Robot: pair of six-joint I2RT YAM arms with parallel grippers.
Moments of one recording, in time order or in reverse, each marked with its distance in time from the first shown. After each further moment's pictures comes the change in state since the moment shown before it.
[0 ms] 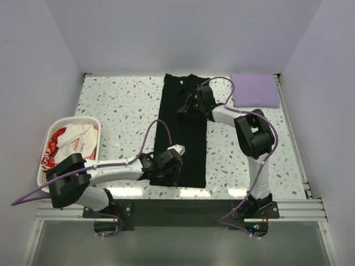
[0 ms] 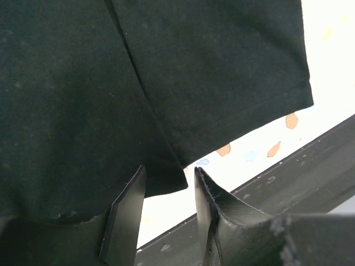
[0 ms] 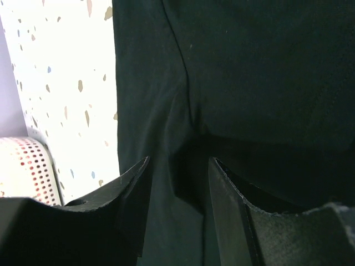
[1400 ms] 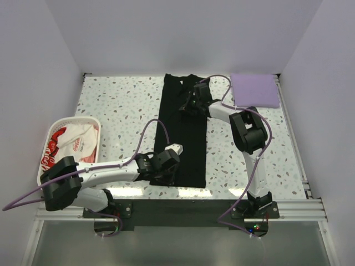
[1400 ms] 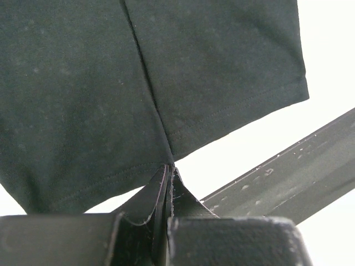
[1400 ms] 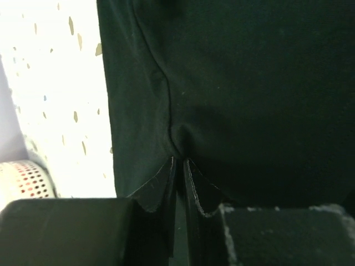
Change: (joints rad) left arm -0.014 -0.052 0.003 -0.056 -0.031 -0.021; right arm -0.011 0.131 0.159 -0.034 0.017 0.034
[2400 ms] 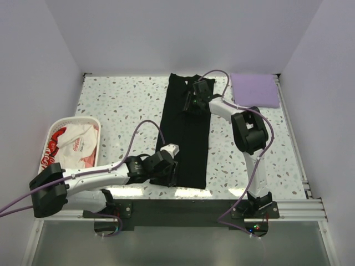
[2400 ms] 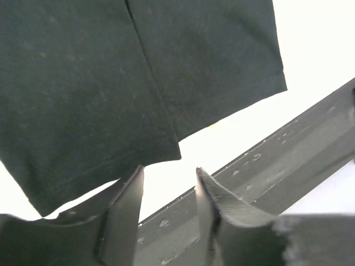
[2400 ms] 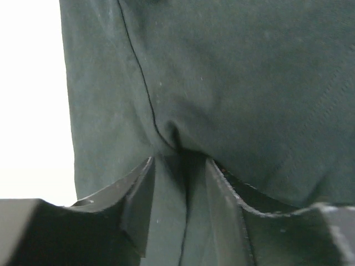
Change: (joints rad) left arm 0.000 -0.121 -0.065 0.018 0.027 0.004; right arm 0.001 -0.009 0.095 -0.251 0.122 -0.208
